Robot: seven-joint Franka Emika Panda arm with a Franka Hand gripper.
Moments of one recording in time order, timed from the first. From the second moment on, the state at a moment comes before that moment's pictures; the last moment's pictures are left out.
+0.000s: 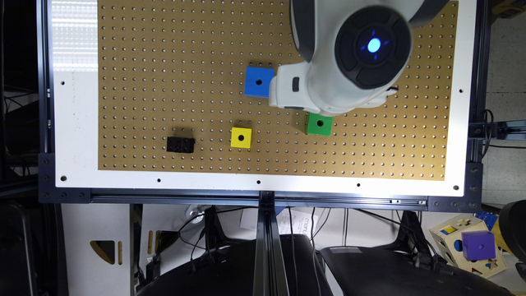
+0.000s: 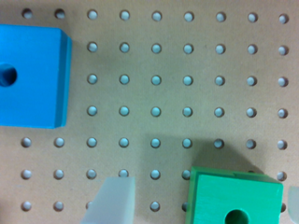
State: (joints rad) arm 0.15 0.34 0.07 -2.15 -0.01 2.53 1.00
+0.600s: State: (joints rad) arm 0.15 0.45 0.10 -2.03 -0.01 2.53 1.01
